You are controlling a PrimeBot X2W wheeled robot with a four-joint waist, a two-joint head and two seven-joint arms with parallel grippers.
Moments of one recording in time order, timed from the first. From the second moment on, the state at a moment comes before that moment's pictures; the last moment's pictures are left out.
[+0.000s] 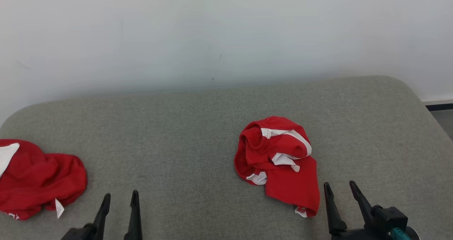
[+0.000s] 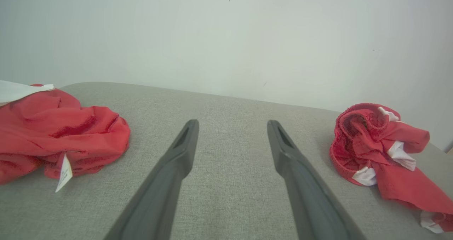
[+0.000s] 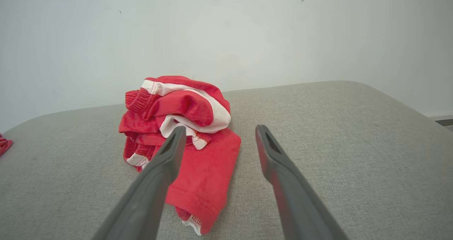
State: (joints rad) left arm -0.01 0.08 -0.07 0.20 -0.29 0.00 -0.26; right arm -0.06 -0.05 0.05 0.37 0.16 0.13 -0.26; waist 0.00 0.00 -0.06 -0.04
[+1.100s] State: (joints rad) left arm -0.07 0.05 -0.06 0.27 -0.19 -0.10 -0.26; right arm -0.06 -0.05 0.05 0.38 0.17 0.13 -0.26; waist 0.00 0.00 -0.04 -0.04
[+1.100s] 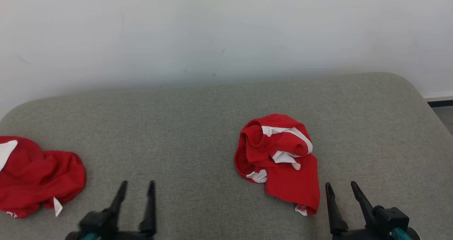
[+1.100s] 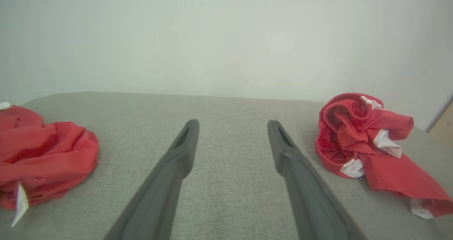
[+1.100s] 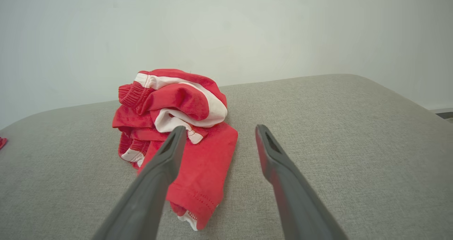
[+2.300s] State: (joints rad) left arm -0.69 0.05 -0.49 0.80 -0.57 0.11 0.02; right arm -0.10 -0.05 0.14 0.38 0.20 0.13 -0.26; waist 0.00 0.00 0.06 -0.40
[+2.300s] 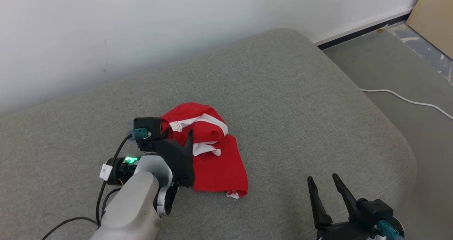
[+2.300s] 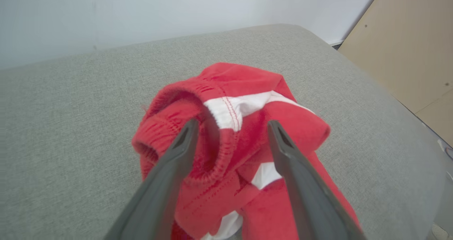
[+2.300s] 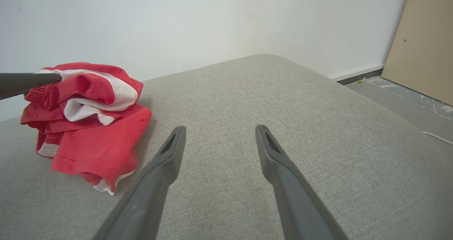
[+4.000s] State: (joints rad) left arm -0.49 0.22 -0.74 0.57 -0.79 0.14 -0.23; right arm -0.09 -0.05 0.11 0.37 0.20 0.13 -0.26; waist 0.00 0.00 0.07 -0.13
